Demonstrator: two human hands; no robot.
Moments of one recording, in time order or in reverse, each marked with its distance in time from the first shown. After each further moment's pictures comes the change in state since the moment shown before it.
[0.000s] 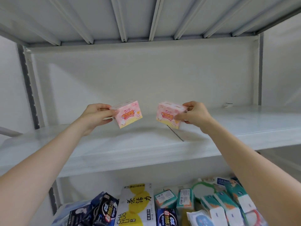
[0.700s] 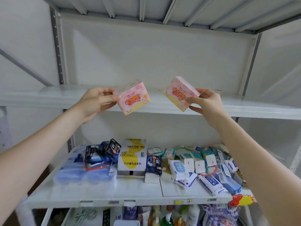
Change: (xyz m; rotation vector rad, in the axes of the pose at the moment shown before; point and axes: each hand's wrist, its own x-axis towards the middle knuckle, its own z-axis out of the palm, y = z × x) left_hand -0.242 0.024 -0.031 -0.271 -0.073 0.024; right_hand -0.216 -0.053 -0.056 0.285 -0.006 -0.005
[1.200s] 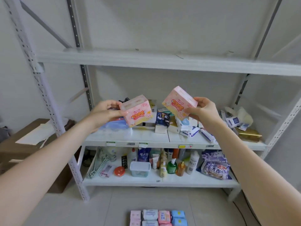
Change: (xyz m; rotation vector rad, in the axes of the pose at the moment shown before) left_hand -0.208 -0.067 -0.010 0.199 0.023 -0.280; right_hand -0.193 0.068 -0.007 -0.100 -0.112 0.264
